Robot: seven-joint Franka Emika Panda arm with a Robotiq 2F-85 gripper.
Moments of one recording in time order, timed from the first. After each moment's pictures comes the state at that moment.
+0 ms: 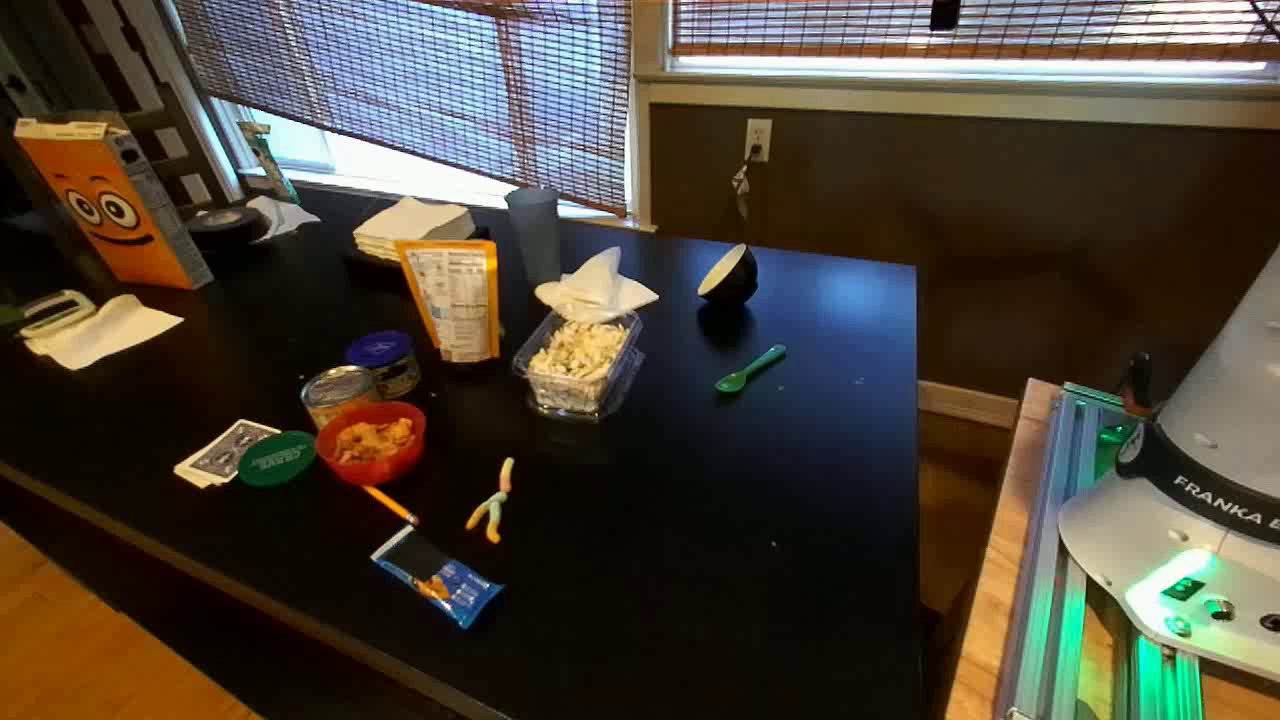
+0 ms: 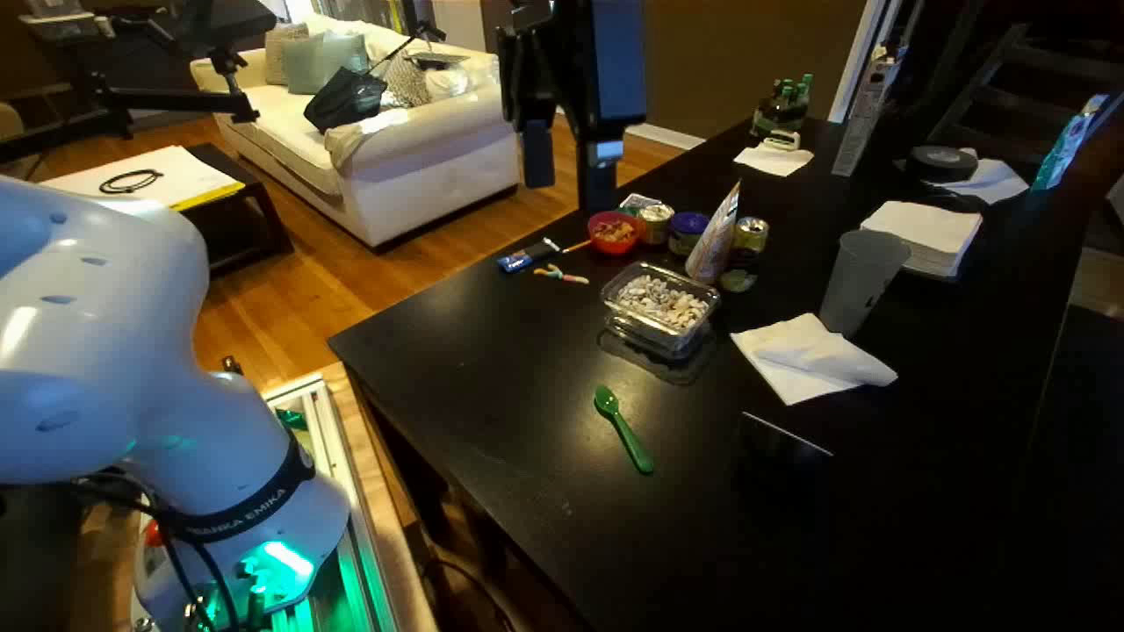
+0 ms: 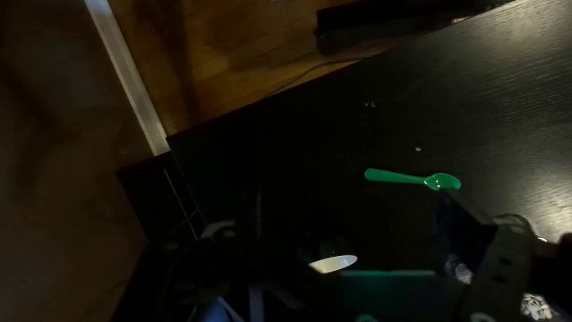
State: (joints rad) arm -0.20 -0.68 -0.07 -2.36 -0.31 1.66 -0.07
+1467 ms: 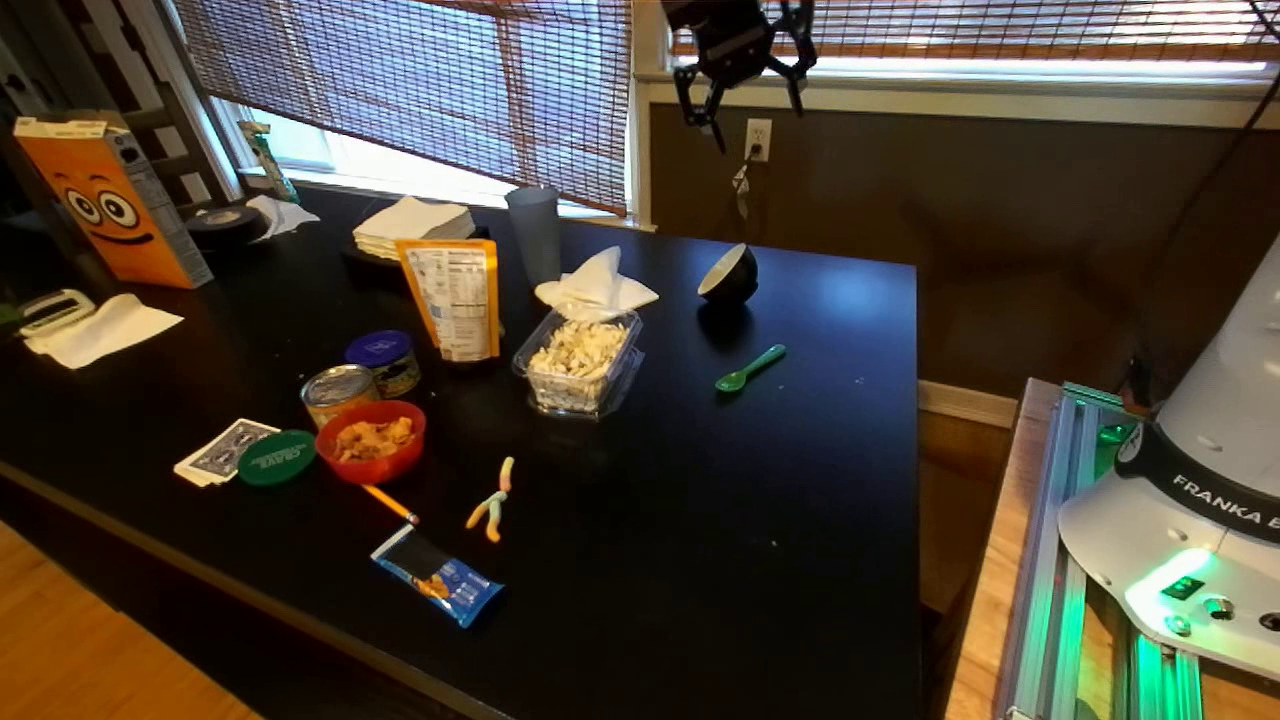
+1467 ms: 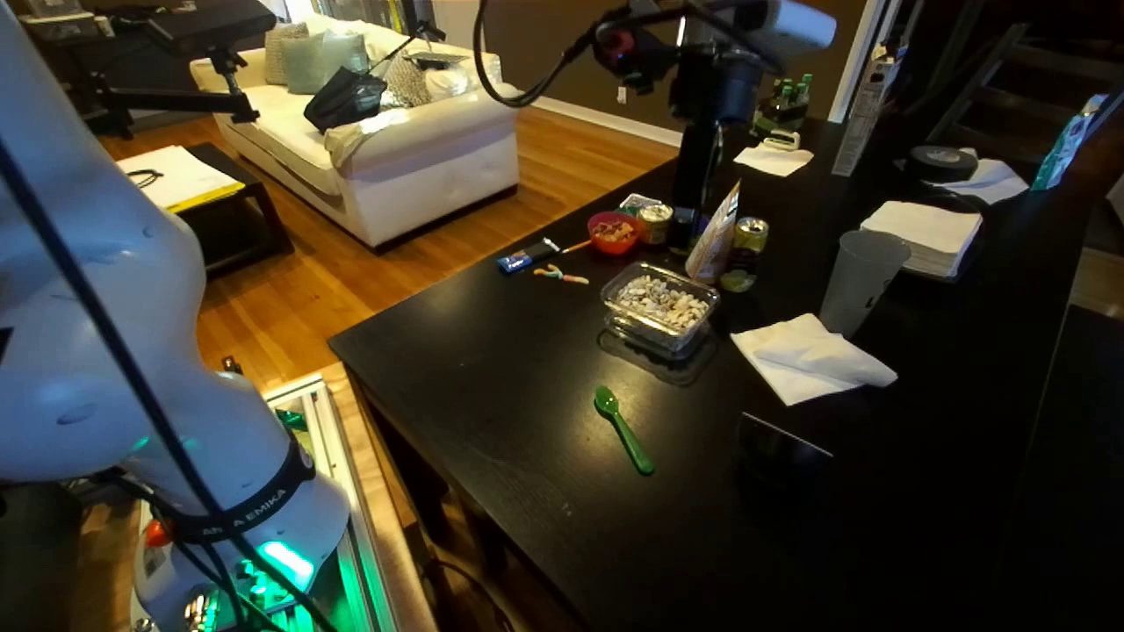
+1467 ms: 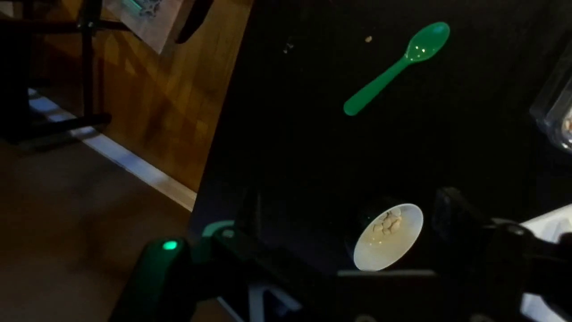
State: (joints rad) arm -0.14 0.04 0.04 -1.94 -0.28 1.69 0.93
